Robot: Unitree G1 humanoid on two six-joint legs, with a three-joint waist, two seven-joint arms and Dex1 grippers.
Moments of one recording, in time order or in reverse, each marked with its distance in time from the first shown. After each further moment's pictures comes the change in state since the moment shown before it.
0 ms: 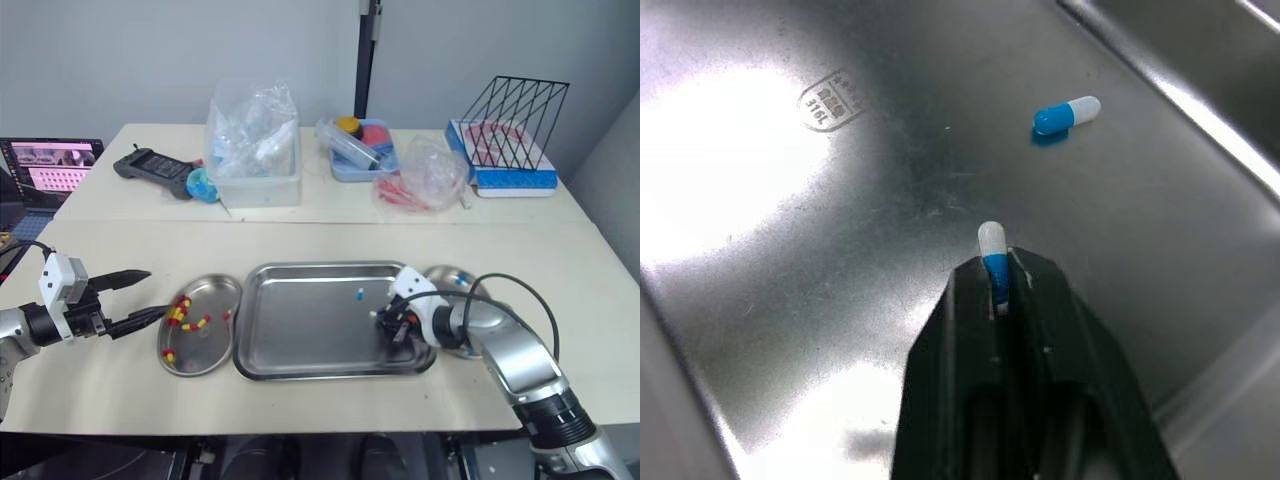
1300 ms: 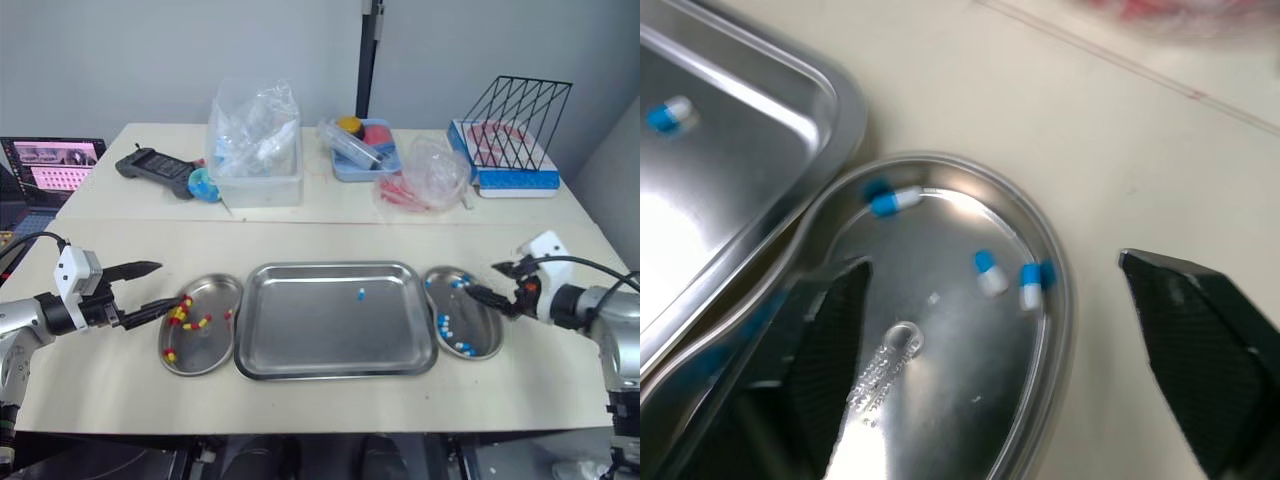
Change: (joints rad) left arm -0.088 -0.029 -0.041 0.065 0.029 -0.049 -0.001; right arm 0.035 -0.171 -0.492 0.486 0.117 -0.310 0.128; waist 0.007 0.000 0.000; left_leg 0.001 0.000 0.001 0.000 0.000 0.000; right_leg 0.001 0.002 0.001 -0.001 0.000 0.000
